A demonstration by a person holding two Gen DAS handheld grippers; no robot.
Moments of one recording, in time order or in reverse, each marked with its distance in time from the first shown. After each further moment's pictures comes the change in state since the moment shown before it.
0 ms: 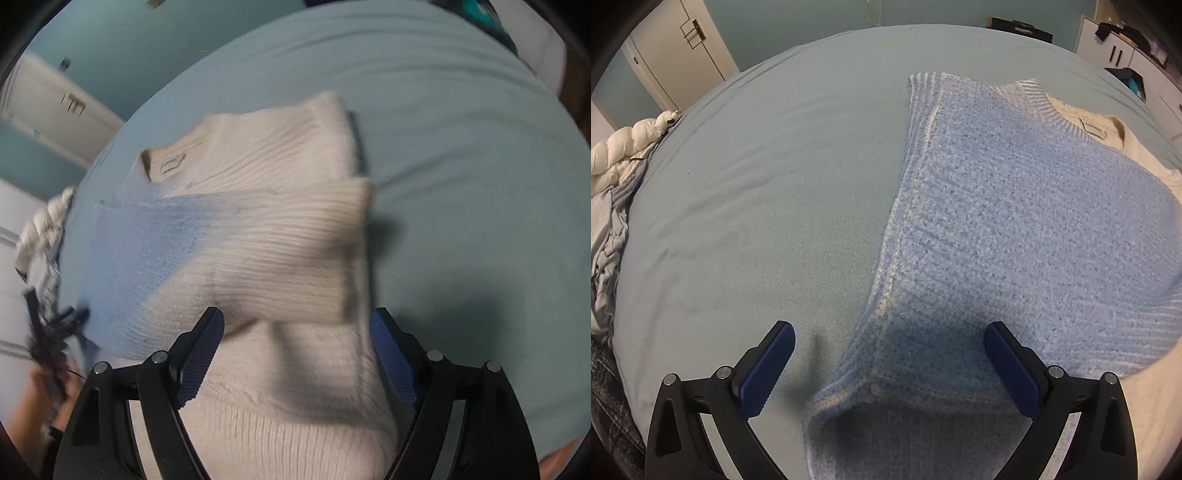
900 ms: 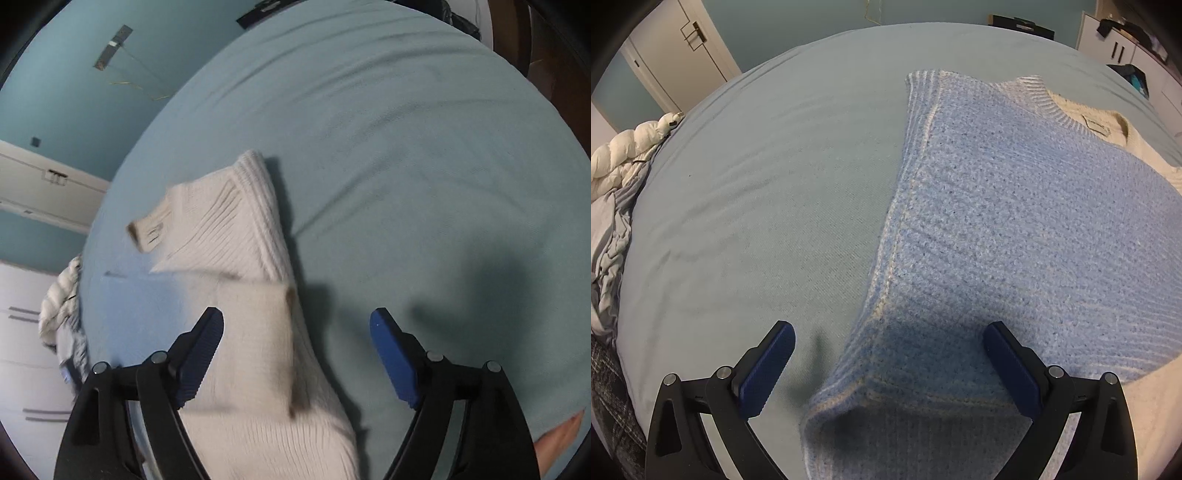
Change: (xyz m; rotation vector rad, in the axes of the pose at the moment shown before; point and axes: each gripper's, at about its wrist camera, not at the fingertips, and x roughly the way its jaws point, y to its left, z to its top) left arm -0.001 -0.017 0.005 0.004 0.002 0.022; right arm -0.013 -0.062 0.025 0.282 -0.009 0.049
